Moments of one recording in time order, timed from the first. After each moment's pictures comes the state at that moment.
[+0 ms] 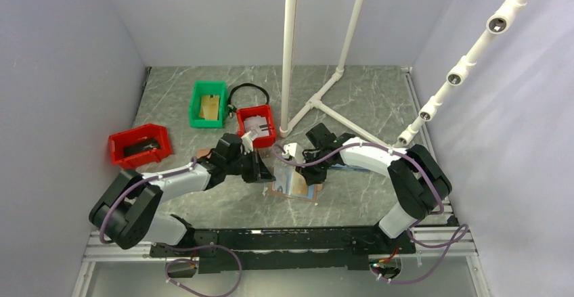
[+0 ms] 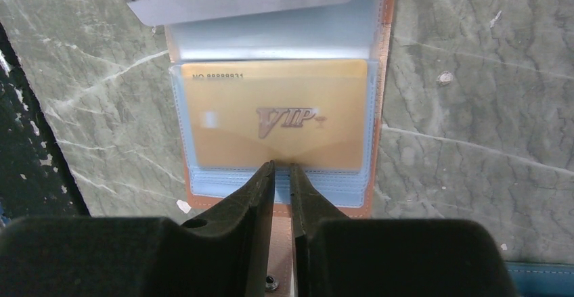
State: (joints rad) left arm -0.60 1.38 0.52 0.17 0.51 -0.86; right arm 0.66 1.60 0.87 -0.51 -0.46 -0.61
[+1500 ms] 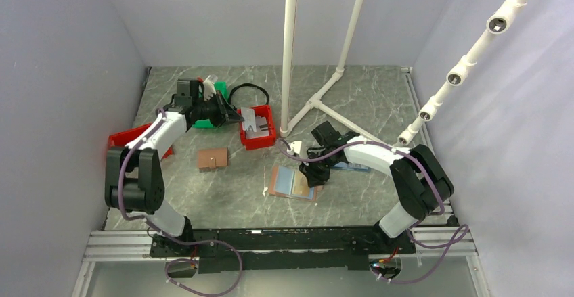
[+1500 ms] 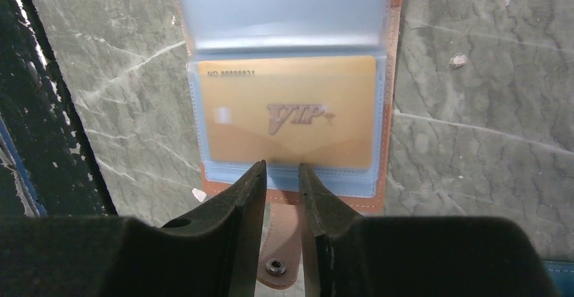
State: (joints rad) left arm -0.09 1.57 1.09 -0.25 0.71 -0.59; right arm 0.60 1.58 0.86 -0.54 -0.55 -0.61
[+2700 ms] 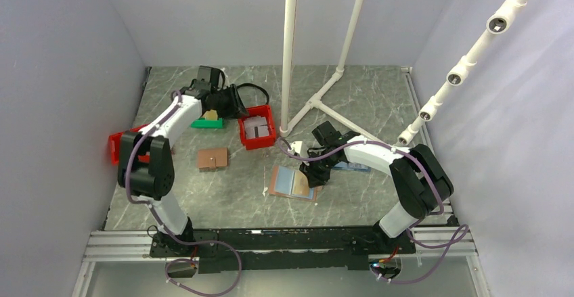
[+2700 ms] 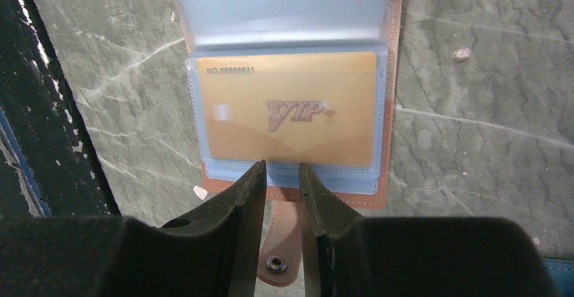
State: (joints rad) left arm -0.22 1.76 1.36 -0.48 0.35 -0.51; right arm 0.59 1.59 0.86 -0.55 -0.56 -0.61
